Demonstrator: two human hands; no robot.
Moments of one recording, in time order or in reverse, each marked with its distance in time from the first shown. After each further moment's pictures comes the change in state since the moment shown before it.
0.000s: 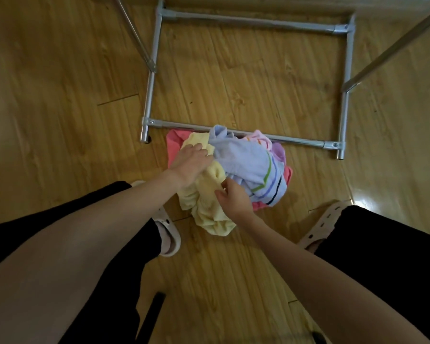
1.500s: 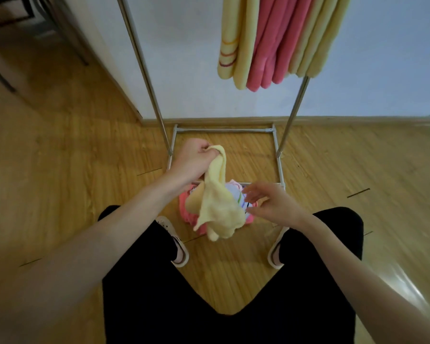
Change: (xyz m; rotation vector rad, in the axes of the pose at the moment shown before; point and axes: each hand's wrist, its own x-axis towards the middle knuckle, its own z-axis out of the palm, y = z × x) left_hand -0.314 0.136 -0.345 -1.344 0.542 -0.340; right_hand -0.339 -0.112 -0.218 0.088 0.082 -0.407
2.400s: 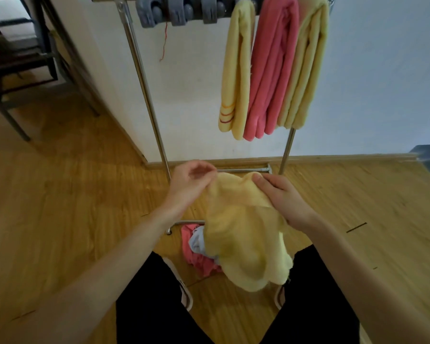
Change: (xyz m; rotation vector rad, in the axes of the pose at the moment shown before) left_hand -0.017 0.040 -0.044 -0.170 0.139 0.210; right_hand -0.003 -0.126 -0.051 0.337 0.196 -0.102
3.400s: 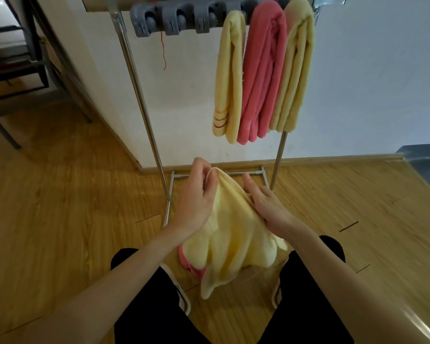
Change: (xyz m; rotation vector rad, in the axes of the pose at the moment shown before) left_hand -0.027 0.004 0.017 0.214 0.048 0.457; right_hand -0.003 0.004 0.021 0.099 -0.035 0.223
